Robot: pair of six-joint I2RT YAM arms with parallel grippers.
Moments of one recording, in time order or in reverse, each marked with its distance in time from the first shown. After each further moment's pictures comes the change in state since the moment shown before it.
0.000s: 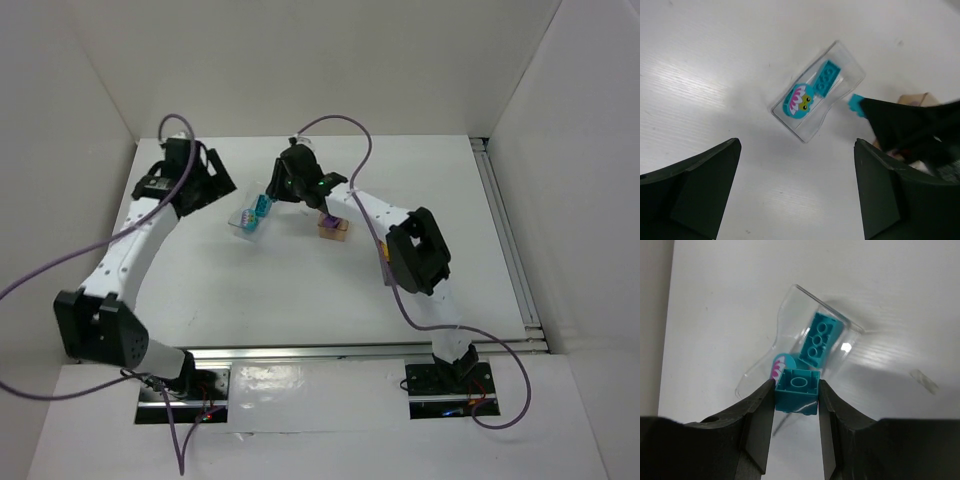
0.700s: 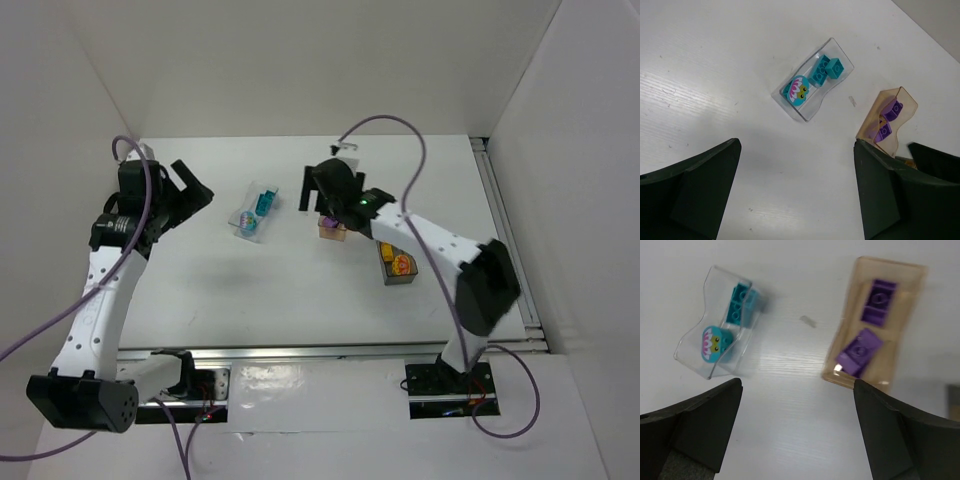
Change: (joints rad) left arm 0.109 -0.346 -0.118 -0.048 0.072 -0.034; right arm 0.035 -0.356 -0.326 -0.135 0.275 -0.077
